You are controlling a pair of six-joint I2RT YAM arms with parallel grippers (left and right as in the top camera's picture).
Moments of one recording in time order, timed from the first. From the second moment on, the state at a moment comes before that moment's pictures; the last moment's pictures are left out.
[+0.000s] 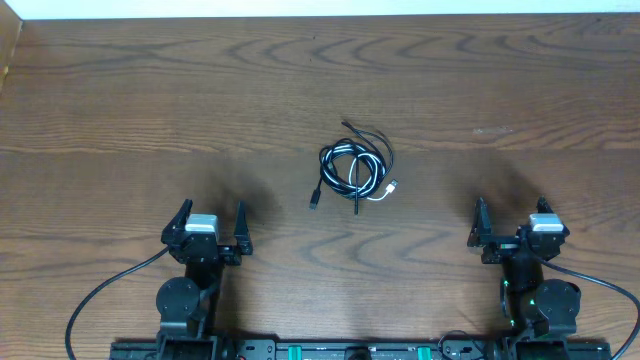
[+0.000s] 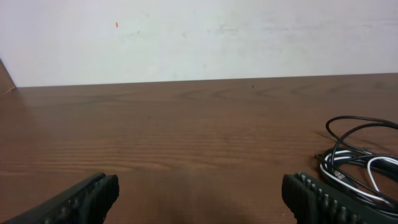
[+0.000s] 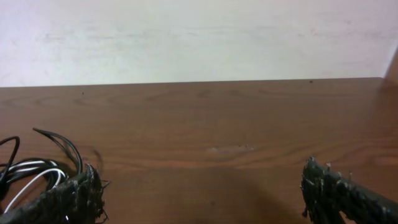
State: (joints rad) left arm -0.05 0.01 0.02 -0.11 0.01 0.02; right arm 0.03 0.01 0.01 -0.07 0.02 0.04
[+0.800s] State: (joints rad) left arm -0.05 0.01 0.08 -0.15 0.13 -0.08; right arm 0.03 0.01 0.01 -0.06 0.00 0.07
